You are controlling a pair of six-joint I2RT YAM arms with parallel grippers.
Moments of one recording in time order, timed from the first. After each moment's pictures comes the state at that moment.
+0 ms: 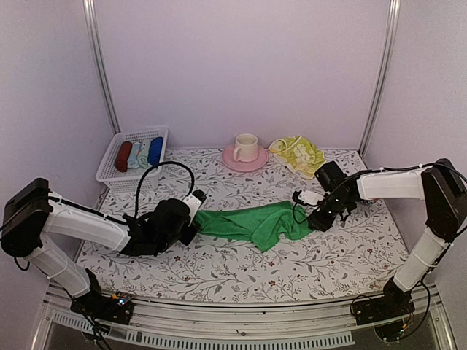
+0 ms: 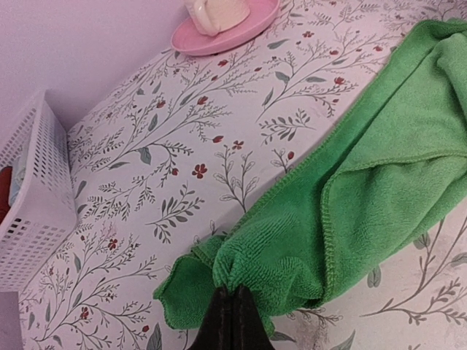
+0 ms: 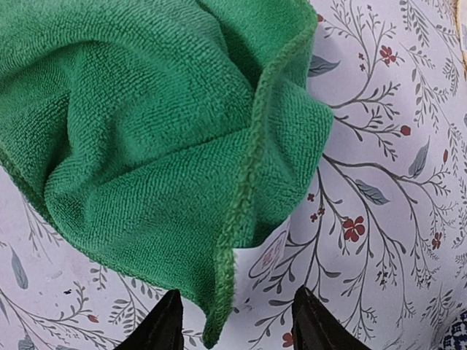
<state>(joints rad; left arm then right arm) -0.96 1.50 0.59 0.26 -0.61 0.03 0.50 1.66 0.95 -0.48 -0.01 -0.47</state>
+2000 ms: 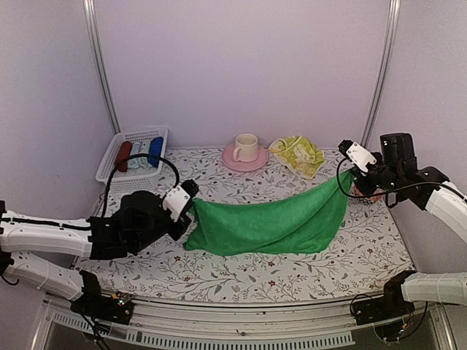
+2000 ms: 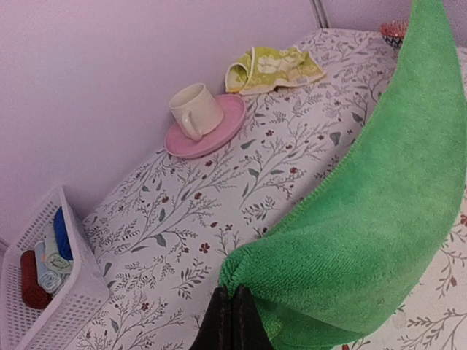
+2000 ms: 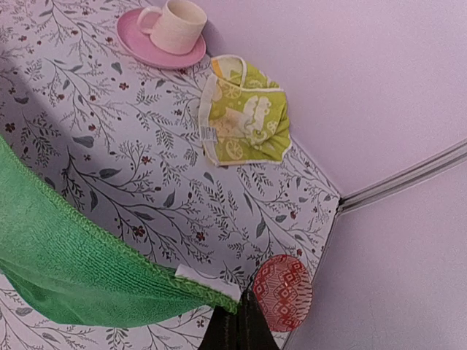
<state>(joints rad) -1.04 1.10 0.56 0.22 -0.54 0.23 0.38 0.99 0.94 -0.49 0.15 -0.59</state>
